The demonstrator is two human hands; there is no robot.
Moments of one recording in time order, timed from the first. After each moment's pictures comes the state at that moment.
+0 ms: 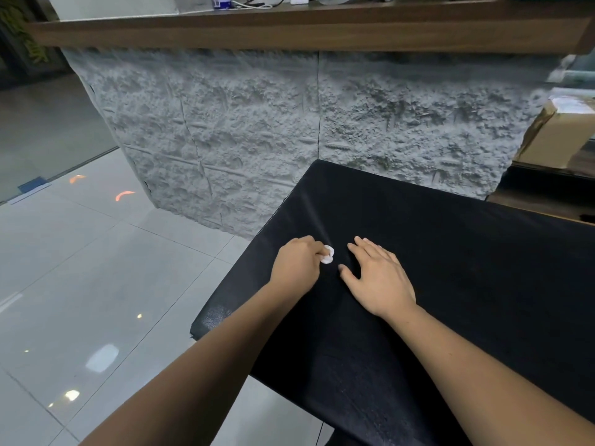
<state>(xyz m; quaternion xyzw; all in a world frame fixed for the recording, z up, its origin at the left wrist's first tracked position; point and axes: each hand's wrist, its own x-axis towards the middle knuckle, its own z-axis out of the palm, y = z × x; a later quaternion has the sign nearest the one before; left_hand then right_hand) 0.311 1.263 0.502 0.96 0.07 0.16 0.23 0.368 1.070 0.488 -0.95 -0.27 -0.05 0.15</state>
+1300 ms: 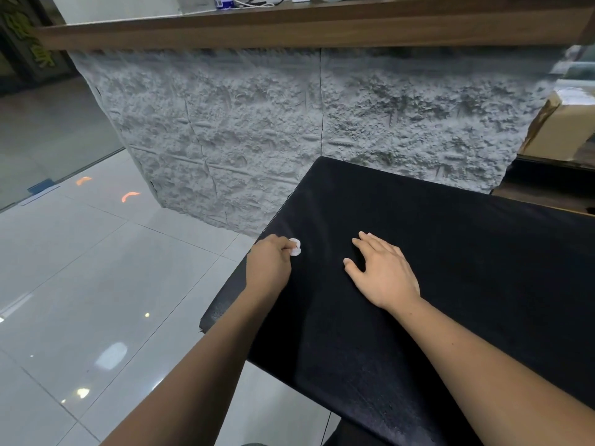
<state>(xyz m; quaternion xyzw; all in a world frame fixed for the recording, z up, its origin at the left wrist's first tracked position) 0.276 1.304 0.500 0.91 0.22 0.20 0.28 0.369 1.070 0.486 -0.95 -0.26 -0.05 0.16</state>
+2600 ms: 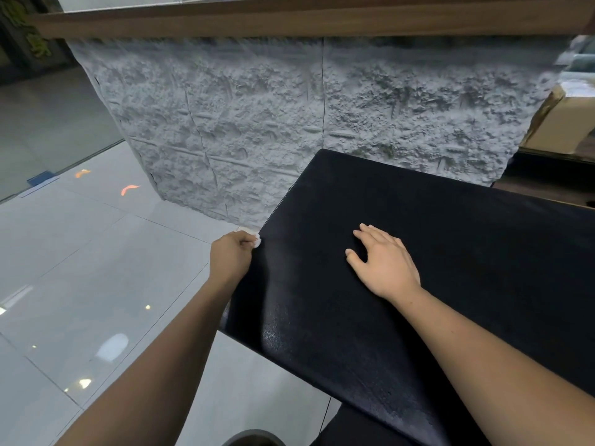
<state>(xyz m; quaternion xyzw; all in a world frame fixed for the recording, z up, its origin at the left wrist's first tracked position) 0.245 1.370 0.497 0.88 0.31 0.19 0.31 0.368 1.068 0.487 -0.95 -0.26 -0.05 0.18</state>
